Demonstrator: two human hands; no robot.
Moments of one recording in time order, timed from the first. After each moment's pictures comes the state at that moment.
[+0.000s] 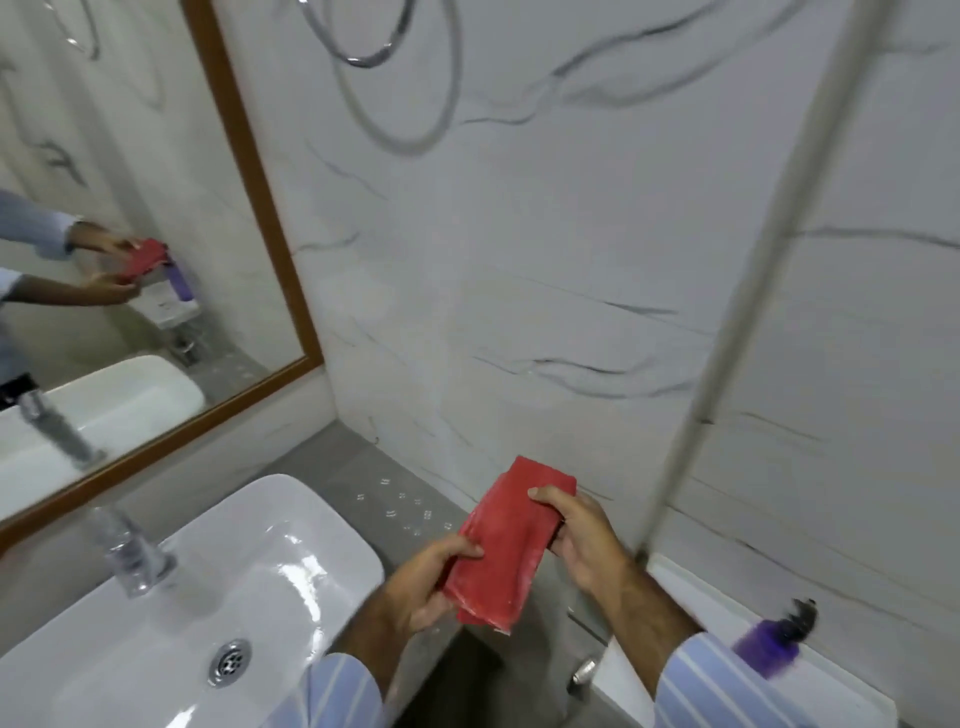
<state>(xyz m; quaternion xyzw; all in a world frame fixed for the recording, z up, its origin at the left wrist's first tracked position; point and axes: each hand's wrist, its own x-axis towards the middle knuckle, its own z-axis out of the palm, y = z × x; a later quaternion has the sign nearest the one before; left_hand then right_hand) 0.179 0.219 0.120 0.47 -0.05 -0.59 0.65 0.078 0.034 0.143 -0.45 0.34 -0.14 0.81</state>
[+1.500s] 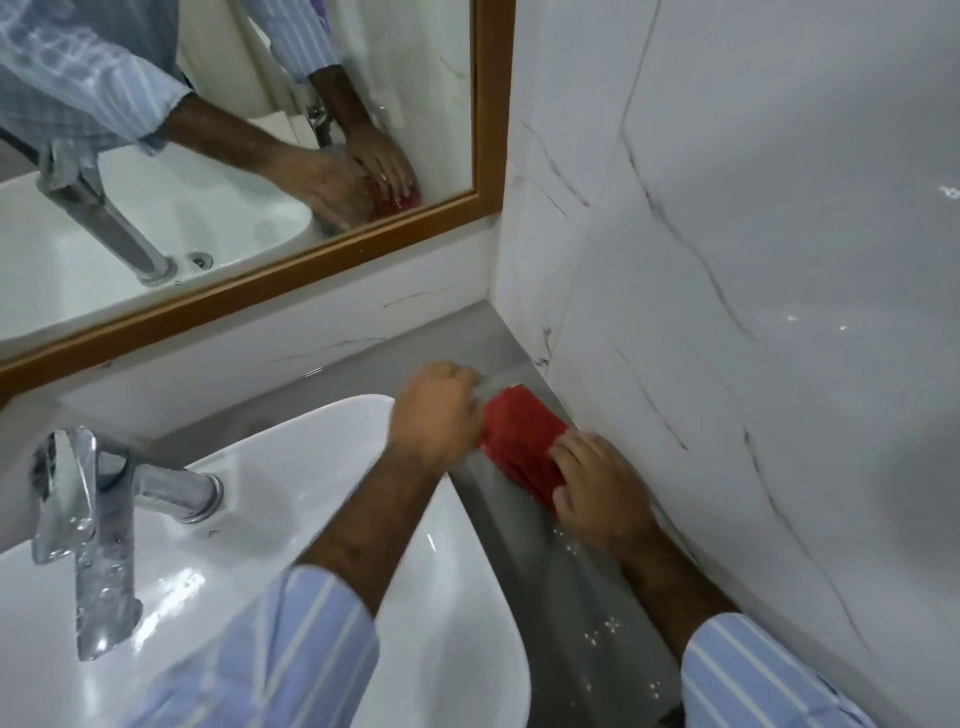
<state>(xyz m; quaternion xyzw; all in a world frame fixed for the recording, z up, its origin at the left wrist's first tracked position) 0.540 0.276 -0.026 0.98 -0.16 -0.09 0.11 0.423 0.068 -0.099 -0.99 -0.04 0.05 0.11</state>
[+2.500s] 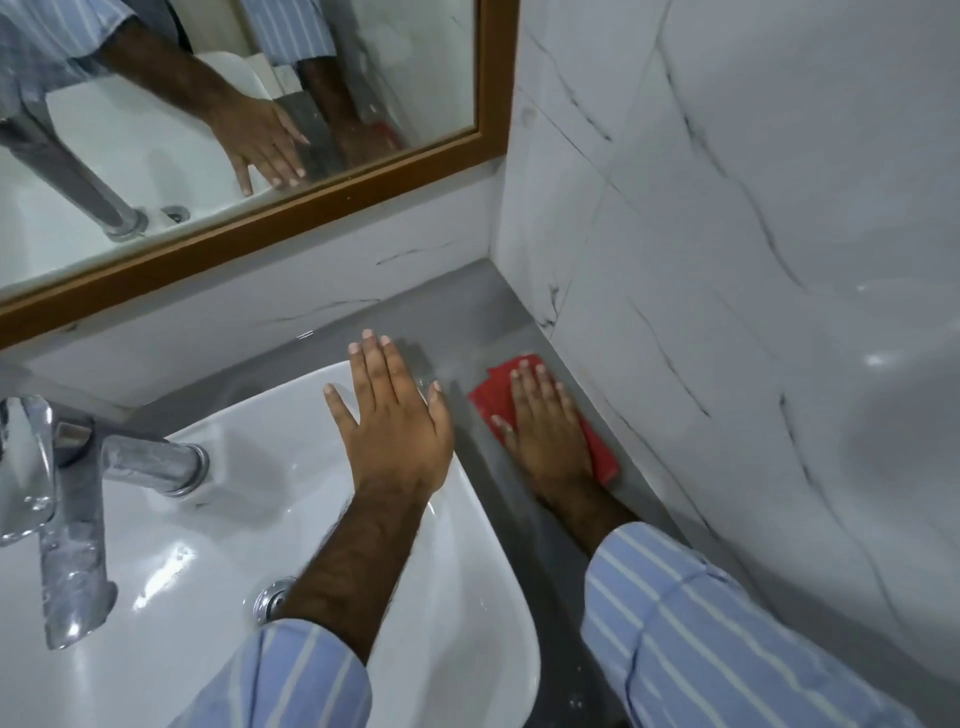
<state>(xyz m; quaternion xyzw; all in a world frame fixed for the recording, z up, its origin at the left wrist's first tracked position) 0.488 0.300 -0.057 1.00 0.03 -0.05 0.08 0.471 0.120 -0.169 -1.00 0.01 0.07 0.06</state>
